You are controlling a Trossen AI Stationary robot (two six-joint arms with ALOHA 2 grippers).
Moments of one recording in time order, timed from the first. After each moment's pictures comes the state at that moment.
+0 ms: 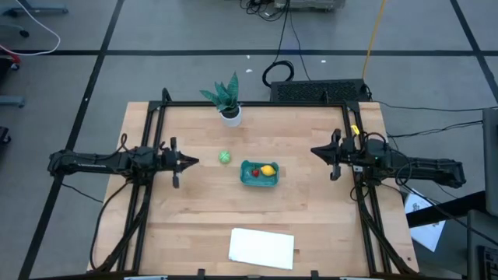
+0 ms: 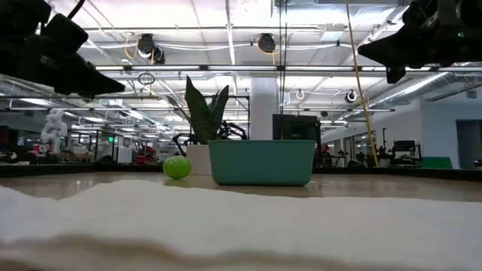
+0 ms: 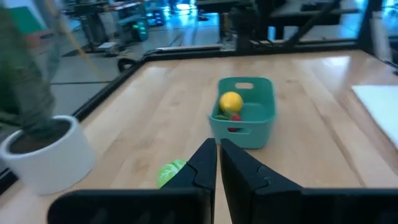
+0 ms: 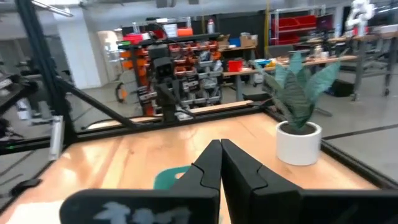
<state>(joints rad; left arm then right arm) -0.01 0.24 0.09 -0.04 -0.16 0.07 -0.14 0.26 0.14 0.15 0.02 0.12</state>
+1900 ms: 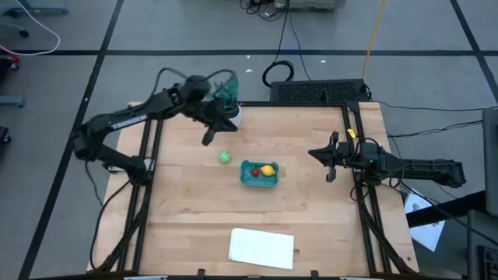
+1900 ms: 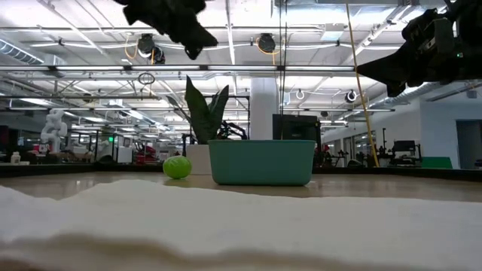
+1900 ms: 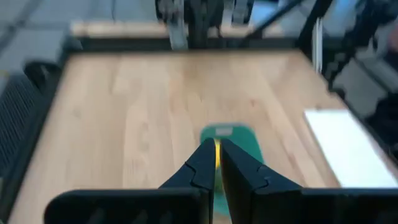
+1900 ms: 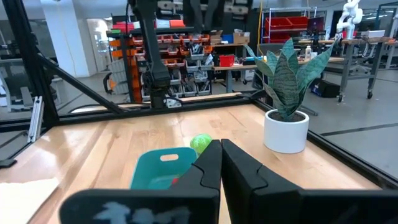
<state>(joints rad) 0.51 1.39 1.24 -0.48 0.66 0.33 -0.14 0.26 0.03 0.24 0.05 0.07</state>
